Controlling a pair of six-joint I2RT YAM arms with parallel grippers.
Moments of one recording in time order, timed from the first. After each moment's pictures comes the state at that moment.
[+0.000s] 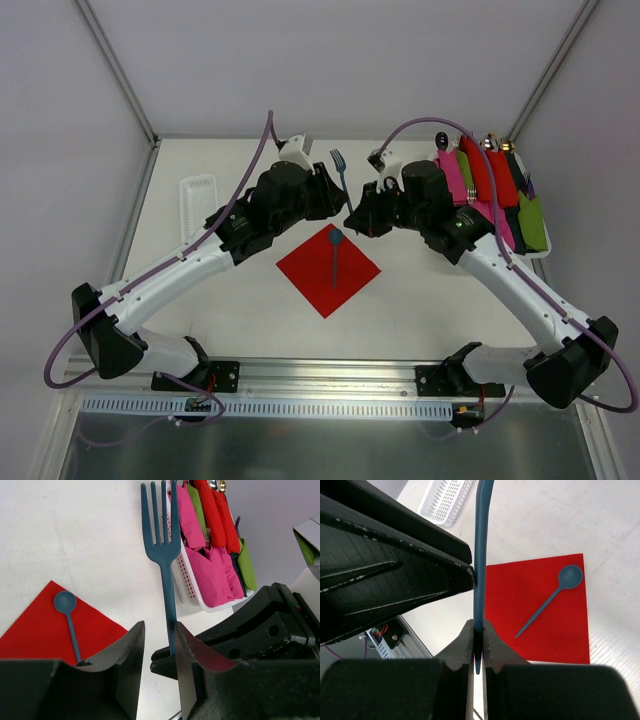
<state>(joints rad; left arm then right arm) -0.87 1.36 1.36 -0.34 -0.23 -0.73 0.64 1.25 1.24 -0.50 -0.32 0.30</state>
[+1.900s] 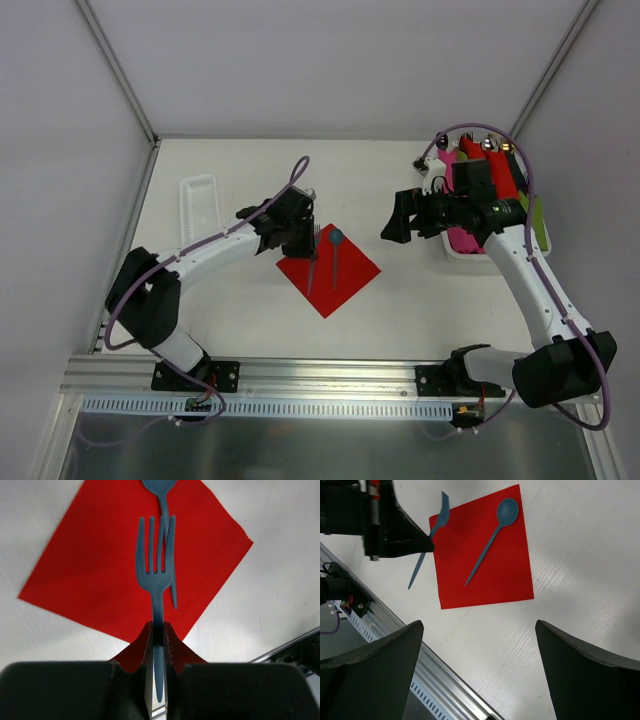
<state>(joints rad) -0.69 1.55 1.13 -0.52 0.08 -0.61 0.26 1.24 1.23 -0.82 -0.53 0.04</state>
